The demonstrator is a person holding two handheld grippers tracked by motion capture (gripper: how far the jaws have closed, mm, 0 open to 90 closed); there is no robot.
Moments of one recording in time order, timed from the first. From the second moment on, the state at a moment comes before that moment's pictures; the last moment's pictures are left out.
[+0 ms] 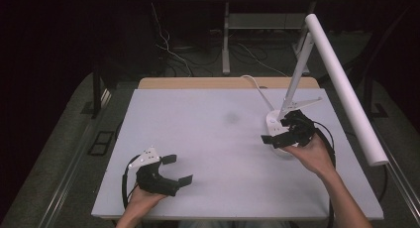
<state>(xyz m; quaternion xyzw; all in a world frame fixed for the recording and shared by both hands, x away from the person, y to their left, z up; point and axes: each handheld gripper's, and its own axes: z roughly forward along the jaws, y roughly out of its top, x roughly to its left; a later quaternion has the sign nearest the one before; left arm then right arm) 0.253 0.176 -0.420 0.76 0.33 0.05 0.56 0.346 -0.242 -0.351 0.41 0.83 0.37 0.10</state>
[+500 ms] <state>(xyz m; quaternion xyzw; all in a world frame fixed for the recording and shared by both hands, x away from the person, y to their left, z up) 0.254 0.176 -0.421 0.76 0.33 0.05 0.55 0.371 -0.236 -0.356 0.43 0.82 0.35 0.10</state>
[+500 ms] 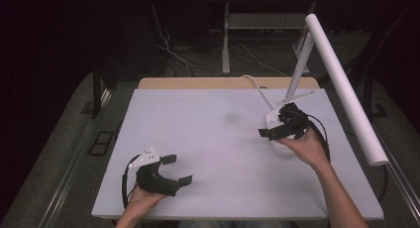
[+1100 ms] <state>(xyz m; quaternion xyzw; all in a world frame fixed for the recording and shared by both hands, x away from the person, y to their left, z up) 0.255 0.178 -0.421 0.76 0.33 0.05 0.55 0.392 -0.221 -0.352 0.43 0.83 0.33 0.15</state>
